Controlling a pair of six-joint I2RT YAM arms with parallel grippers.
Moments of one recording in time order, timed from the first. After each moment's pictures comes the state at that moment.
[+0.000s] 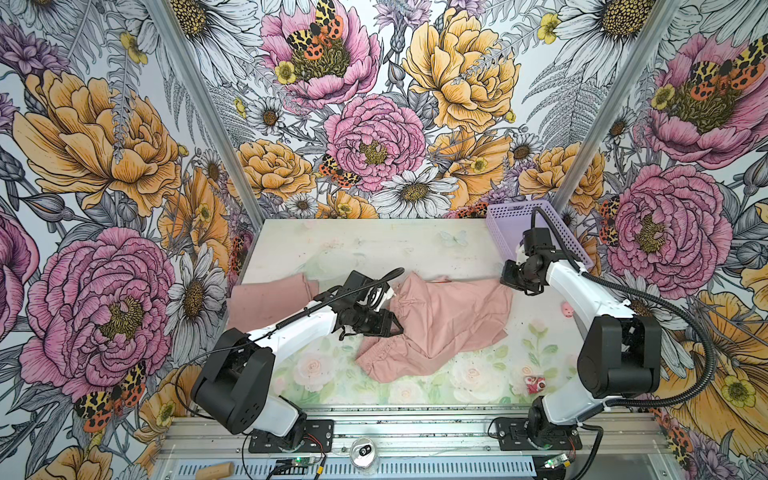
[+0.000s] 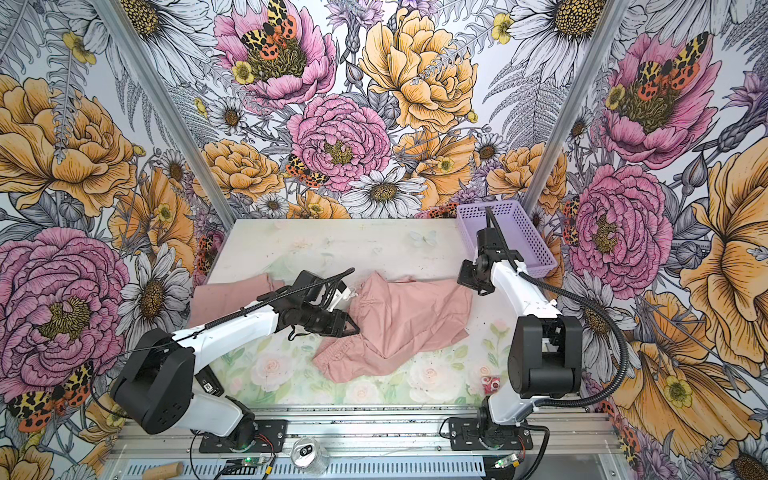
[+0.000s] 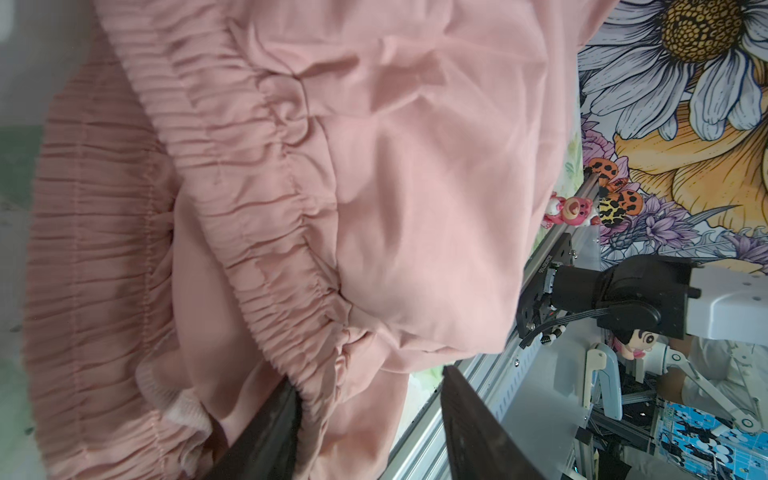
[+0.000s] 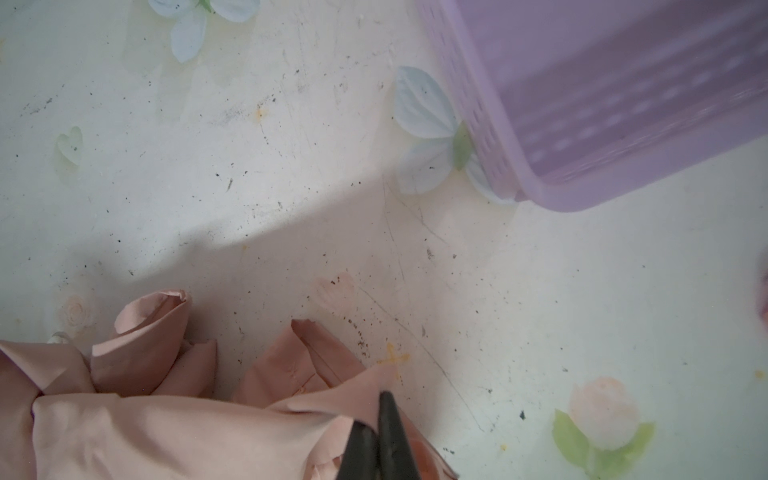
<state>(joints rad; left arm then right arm) -0.55 1.47 0.86 -0.43 0.57 -0.39 -0.03 1.59 1.24 -0.79 -0.12 0.31</state>
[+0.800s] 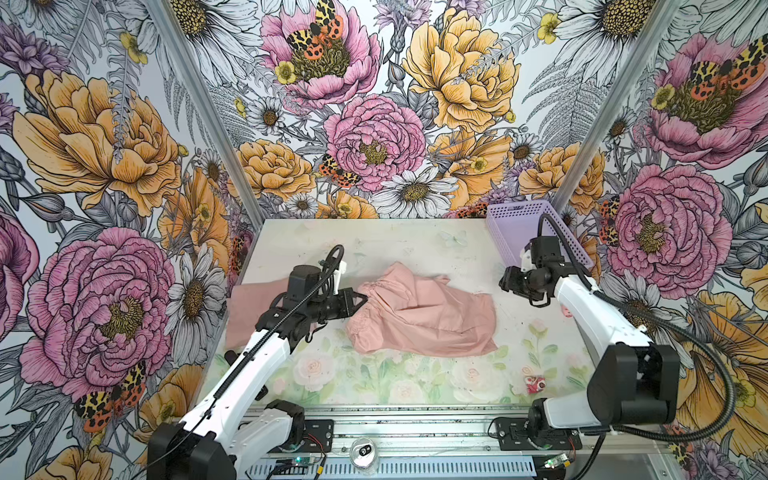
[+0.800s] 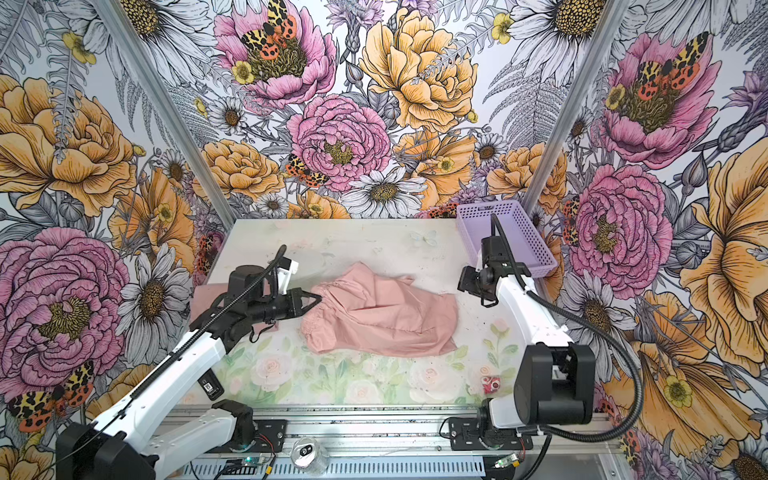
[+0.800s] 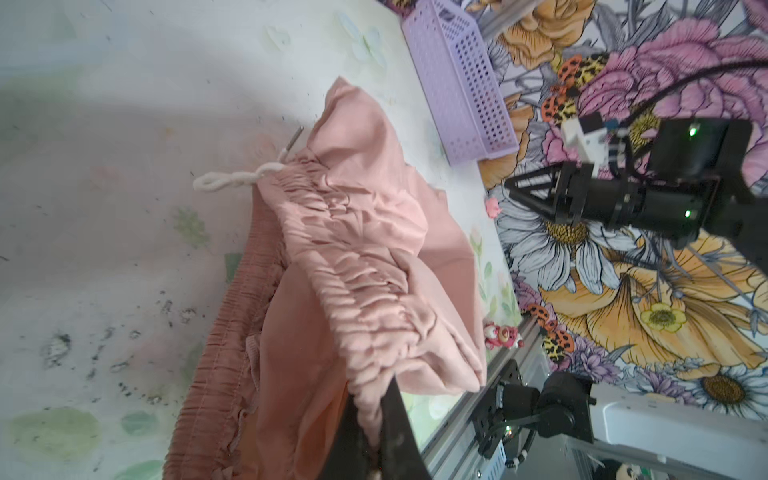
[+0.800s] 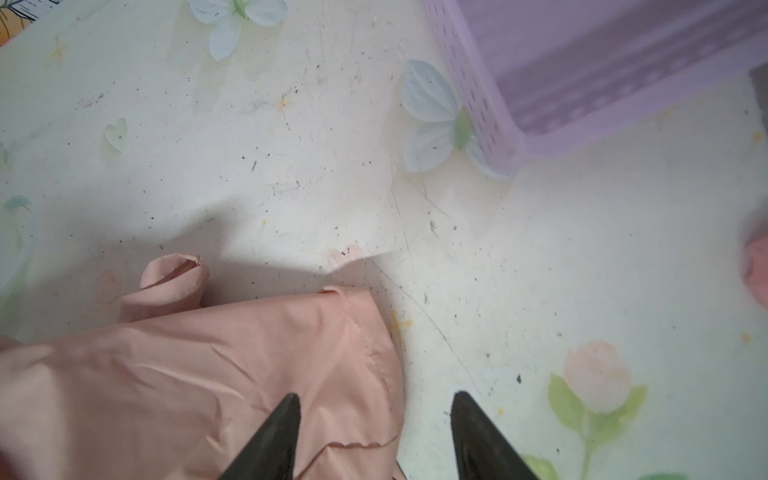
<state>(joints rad) -0.27 1.02 0.80 -0.40 0.55 -0.52 -0.03 1.37 1.08 -0.77 -0.15 0.32</state>
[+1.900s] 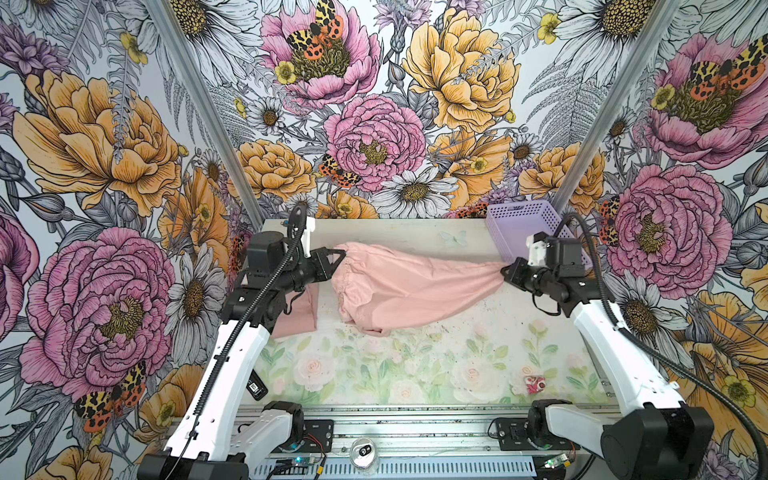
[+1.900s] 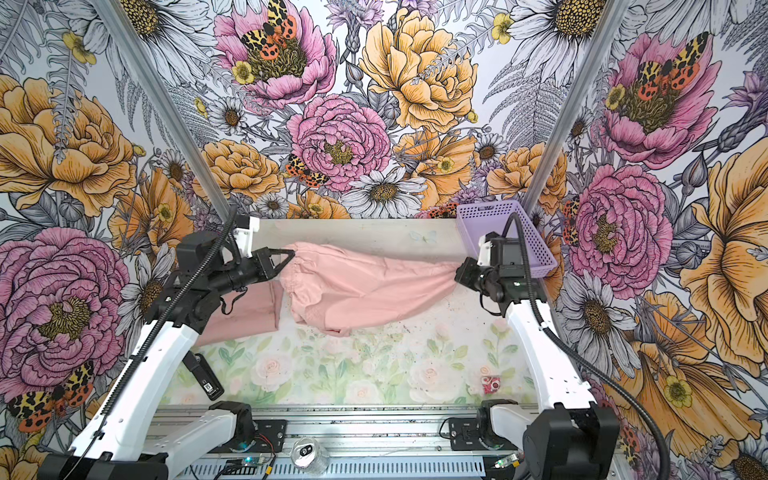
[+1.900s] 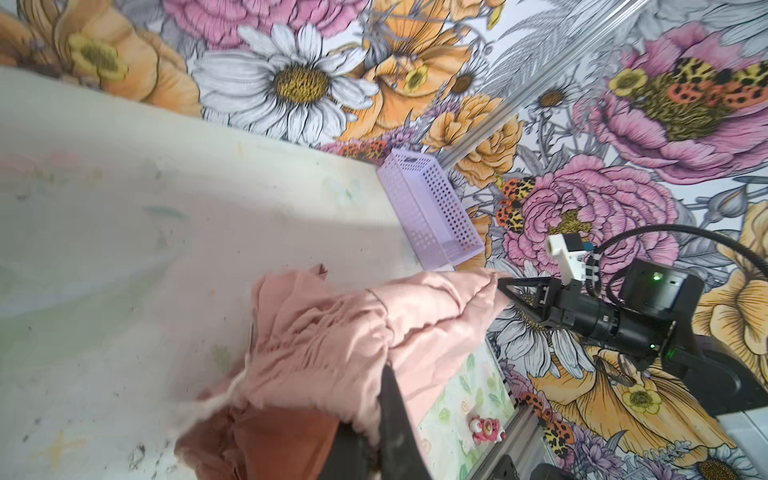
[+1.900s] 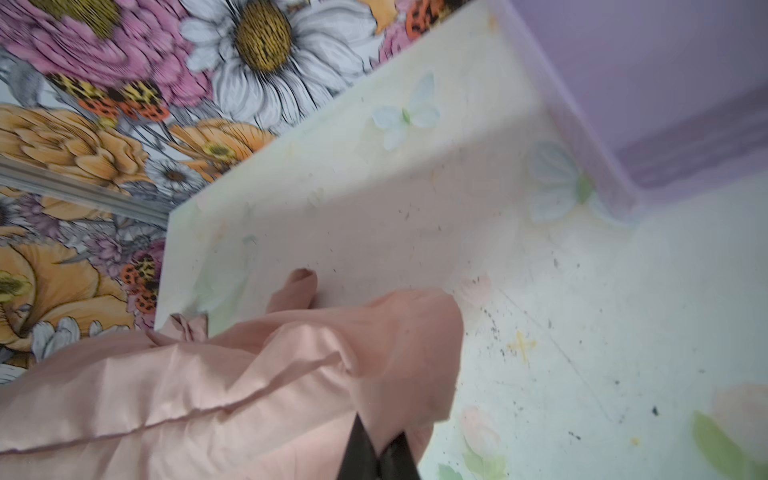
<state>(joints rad) -0.12 1.04 1.18 -0.49 0.56 -0.49 -0.01 1.17 1.15 -0.69 -0.35 0.45</state>
